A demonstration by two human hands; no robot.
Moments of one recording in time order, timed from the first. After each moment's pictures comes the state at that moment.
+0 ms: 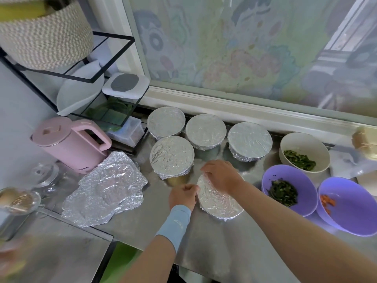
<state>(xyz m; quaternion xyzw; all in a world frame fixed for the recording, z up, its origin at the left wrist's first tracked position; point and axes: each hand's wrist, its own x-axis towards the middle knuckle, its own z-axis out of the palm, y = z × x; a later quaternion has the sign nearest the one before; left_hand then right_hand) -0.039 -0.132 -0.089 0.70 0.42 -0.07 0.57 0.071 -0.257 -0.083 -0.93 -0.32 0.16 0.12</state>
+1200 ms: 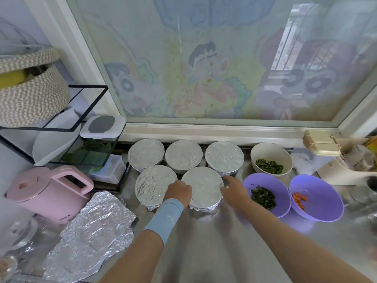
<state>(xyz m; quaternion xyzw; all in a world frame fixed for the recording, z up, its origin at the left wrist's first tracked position) 0.033 -0.126 -0.023 0.88 0.21 -0.20 0.37 0.050 -0.317 -0.042 -0.89 0.09 0.16 0.41</state>
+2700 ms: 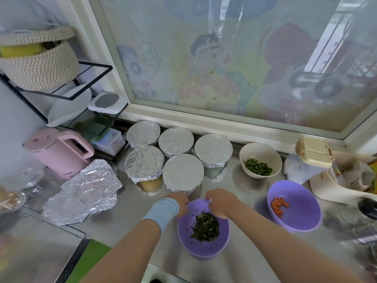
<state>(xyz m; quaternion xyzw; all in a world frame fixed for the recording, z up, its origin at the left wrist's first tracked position) -0.016 -0.226 -0.047 0.91 0.08 -0.39 0.12 0.031 -0.400 -0.057 -0.92 -0.23 0.31 0.07</state>
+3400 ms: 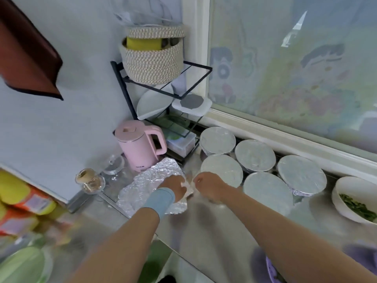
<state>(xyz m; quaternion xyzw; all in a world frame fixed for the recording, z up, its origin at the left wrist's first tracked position) -0.065 0.071 -0.036 0.92 0.24 -0.22 0.20 0.012 -0.069 -0.010 -0.88 -0.29 0.33 0.20</state>
